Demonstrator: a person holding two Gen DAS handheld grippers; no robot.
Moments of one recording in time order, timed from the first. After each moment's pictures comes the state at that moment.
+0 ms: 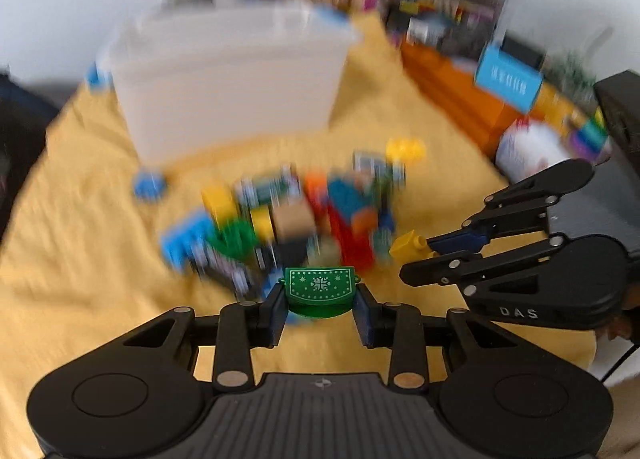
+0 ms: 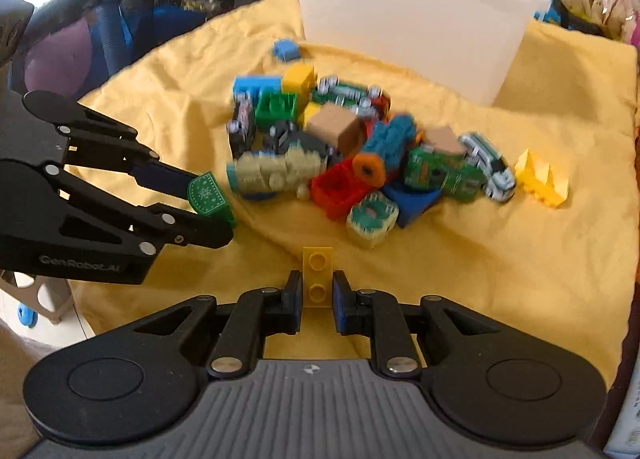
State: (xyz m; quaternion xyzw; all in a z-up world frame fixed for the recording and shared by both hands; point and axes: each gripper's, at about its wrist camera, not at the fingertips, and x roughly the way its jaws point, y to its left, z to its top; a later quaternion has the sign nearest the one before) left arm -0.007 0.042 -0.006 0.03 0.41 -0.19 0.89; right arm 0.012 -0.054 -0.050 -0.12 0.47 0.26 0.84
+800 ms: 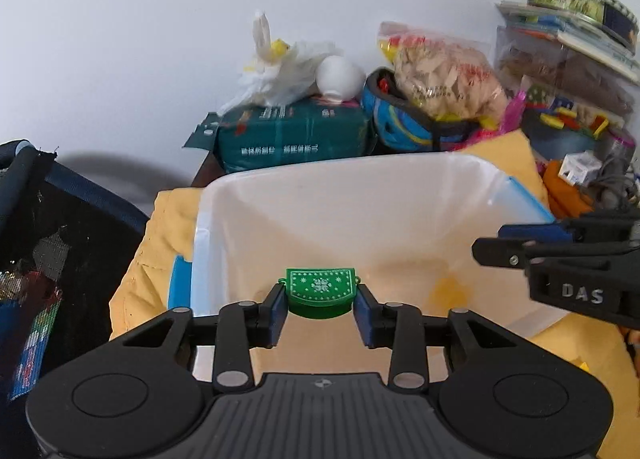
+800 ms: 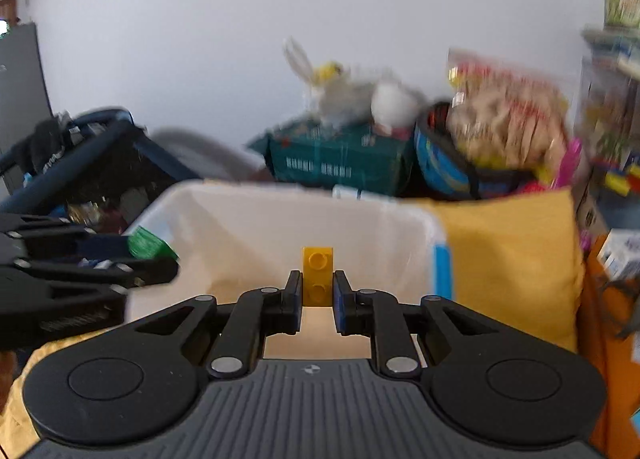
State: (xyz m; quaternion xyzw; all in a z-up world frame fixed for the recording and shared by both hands) left arm 0.197 0.082 0.045 0.03 0.34 -0.08 0.94; right arm 0.230 -0.047 0.043 -0.01 0.32 0.13 0.94
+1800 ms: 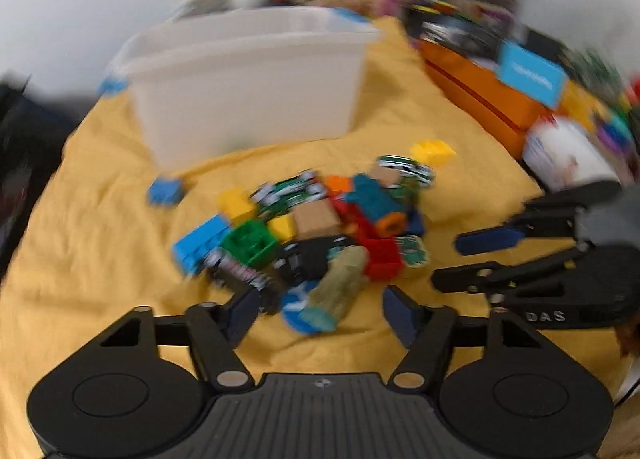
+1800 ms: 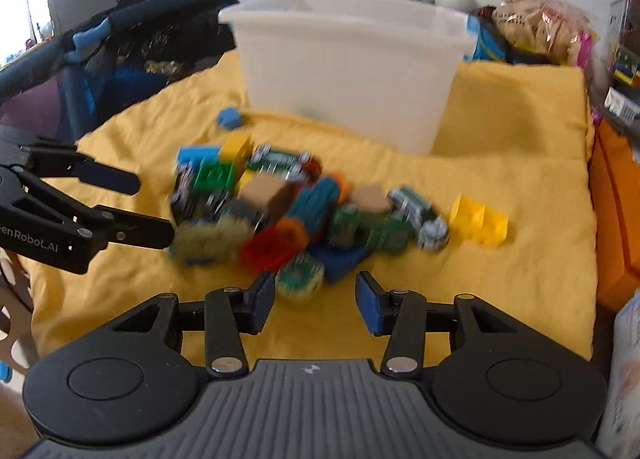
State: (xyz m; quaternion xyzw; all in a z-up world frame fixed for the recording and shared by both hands) left arm -0.012 0.026 -0.034 0.08 0.39 -0.17 0.90; right arm 0.023 -0.081 -0.044 -0.09 0.39 0.22 0.89
